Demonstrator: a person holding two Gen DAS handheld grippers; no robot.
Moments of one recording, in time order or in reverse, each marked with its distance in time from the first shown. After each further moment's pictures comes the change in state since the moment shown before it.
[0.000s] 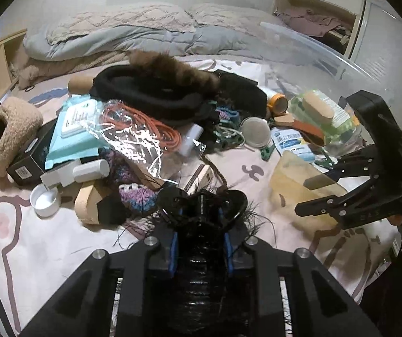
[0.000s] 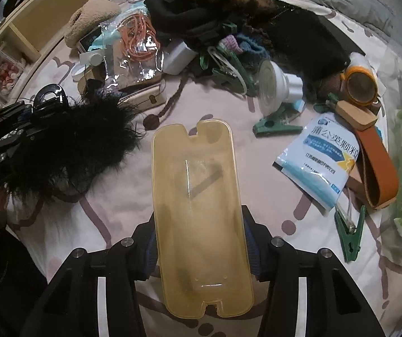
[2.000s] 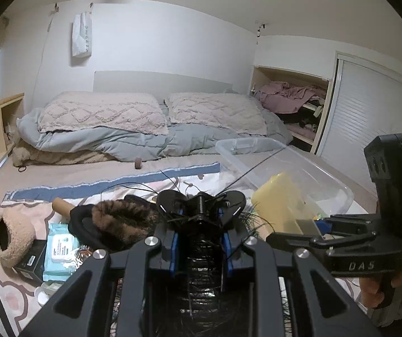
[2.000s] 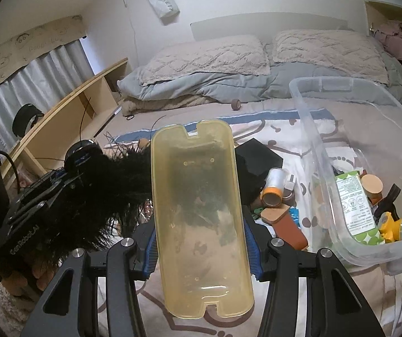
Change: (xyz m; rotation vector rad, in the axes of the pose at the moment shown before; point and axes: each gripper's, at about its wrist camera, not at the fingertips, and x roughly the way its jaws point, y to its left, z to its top) left arm -0.098 -0.085 0.135 0.001 -0.403 -0.071; right arm -0.187 -0.018 0.021 0.253 -0.537 -0.025
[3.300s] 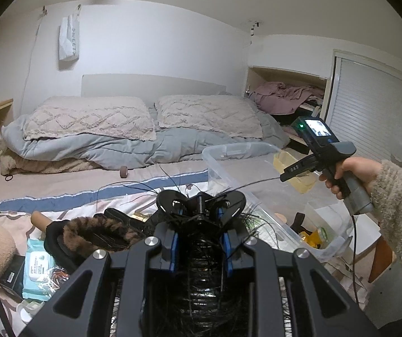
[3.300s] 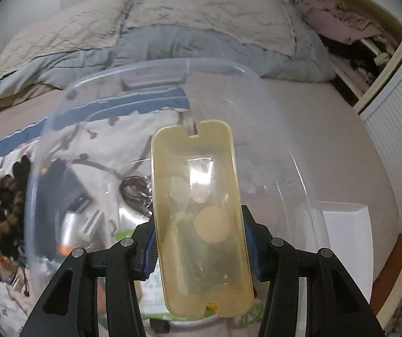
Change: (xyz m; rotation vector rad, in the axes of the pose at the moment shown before) left arm 0.056 -0.031 0.017 0.013 -0.005 -0.020; right arm 0.078 -0.248 0.123 0.111 0.307 -0.592
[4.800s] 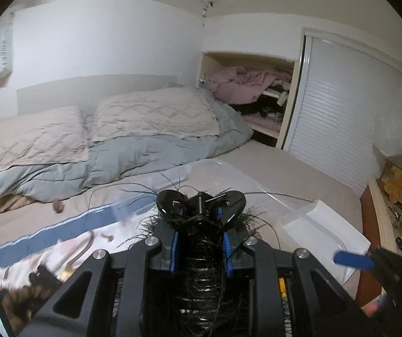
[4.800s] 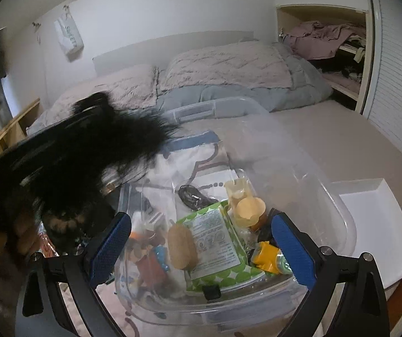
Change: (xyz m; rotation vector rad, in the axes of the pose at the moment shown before) left arm 0.155 -0.113 0.105 0.120 0.089 -0.193; right arm -0.114 -0.006 -0.128 0.155 -0.393 0.248
